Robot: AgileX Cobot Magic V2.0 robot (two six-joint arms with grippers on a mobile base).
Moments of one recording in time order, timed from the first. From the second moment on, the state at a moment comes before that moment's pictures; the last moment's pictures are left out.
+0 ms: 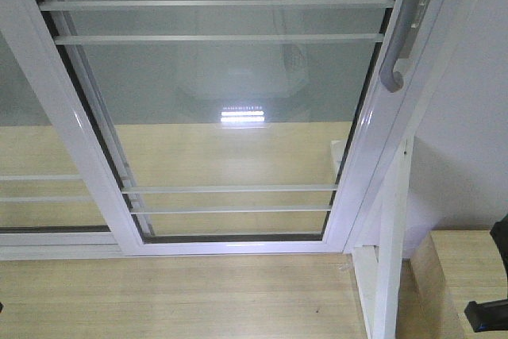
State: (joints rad) left arm -0.02 -0.01 0.03 0.00 0.21 0.00; right arm 0.08 0.04 0.03 0.14 0.19 -0.21
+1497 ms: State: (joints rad) left arm -0.02 0.30 -0.28 0.00 -0.15 -0.10; right arm 0.08 0.35 -0.37 0.29 0.04 -0.27
